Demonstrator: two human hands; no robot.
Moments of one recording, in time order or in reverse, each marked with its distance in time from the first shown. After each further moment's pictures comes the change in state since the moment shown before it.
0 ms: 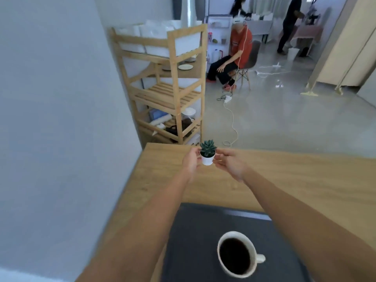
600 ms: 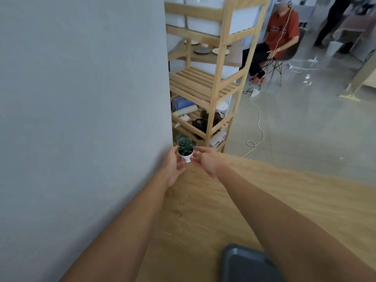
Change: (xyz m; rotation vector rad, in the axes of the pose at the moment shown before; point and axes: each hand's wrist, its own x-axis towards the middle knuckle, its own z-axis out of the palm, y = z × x) left_hand 0.141 0.005 -0.205 -0.227 0.162 -0.117; right_hand 0.163 -0.004 0.212 -0.112 -0.133 0.082
